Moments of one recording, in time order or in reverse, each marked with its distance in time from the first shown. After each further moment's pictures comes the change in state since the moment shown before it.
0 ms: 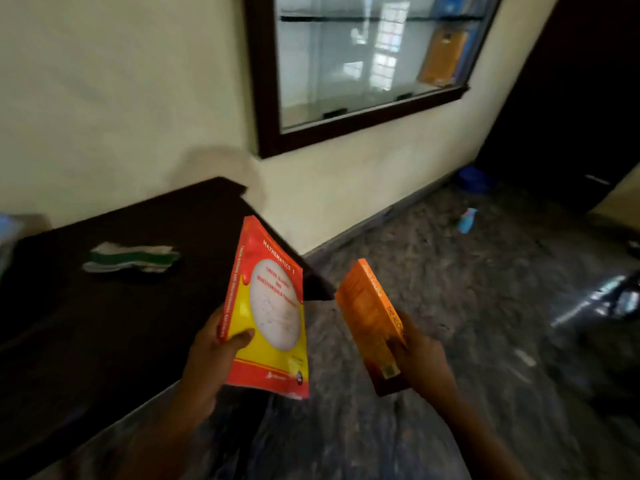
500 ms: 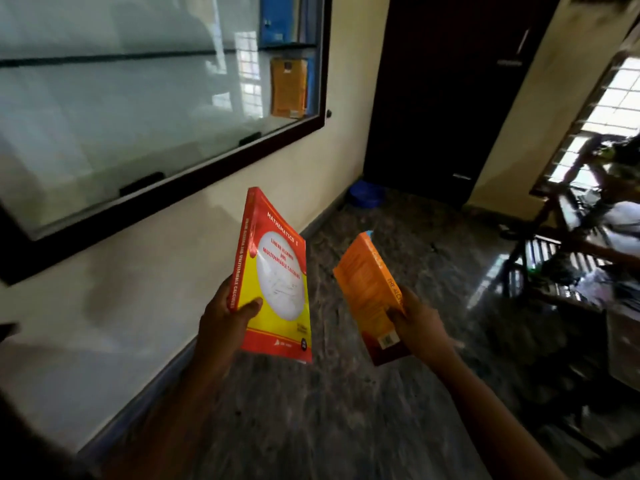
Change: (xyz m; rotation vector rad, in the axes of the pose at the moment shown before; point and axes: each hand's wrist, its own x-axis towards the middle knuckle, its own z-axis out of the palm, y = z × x) left_hand 0.226 0.128 0.407 0.152 -0.279 0.248; right_hand 0.301 0.188 -0.225 0.085 0.344 0.197
